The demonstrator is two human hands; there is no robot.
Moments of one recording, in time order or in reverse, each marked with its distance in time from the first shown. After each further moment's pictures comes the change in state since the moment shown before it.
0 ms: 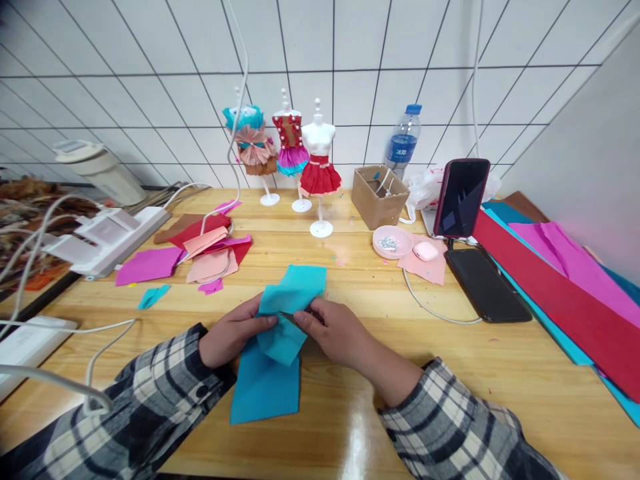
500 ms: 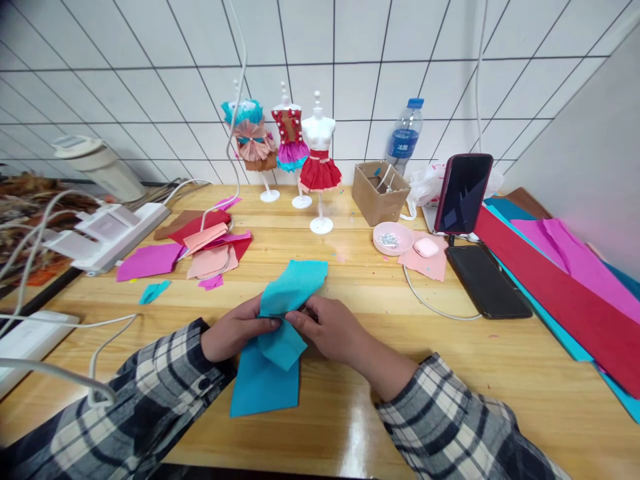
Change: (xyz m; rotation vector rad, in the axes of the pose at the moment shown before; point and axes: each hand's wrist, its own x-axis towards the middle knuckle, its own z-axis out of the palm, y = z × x) left_hand 0.003 -0.004 0.001 -0.005 -0.126 0.041; right_hand 0.002 -0.002 0.005 -0.021 -0.013 -0.068
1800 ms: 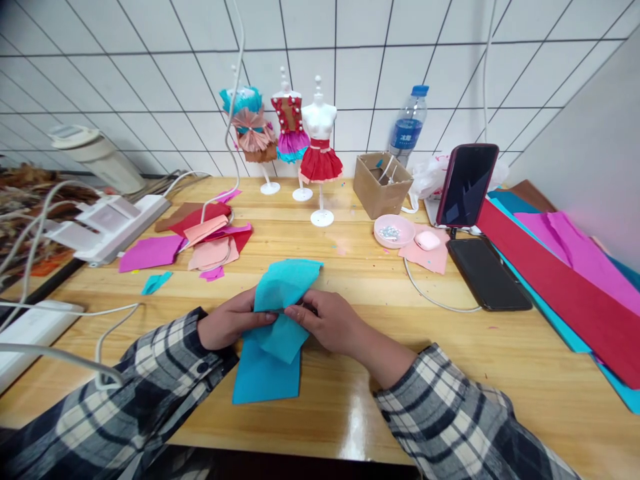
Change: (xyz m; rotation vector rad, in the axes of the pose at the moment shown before) left_hand -0.006 0.004 -0.007 0.041 -0.044 -0.014; right_hand -0.003 -0.003 -0.002 0.042 -0.071 -0.006
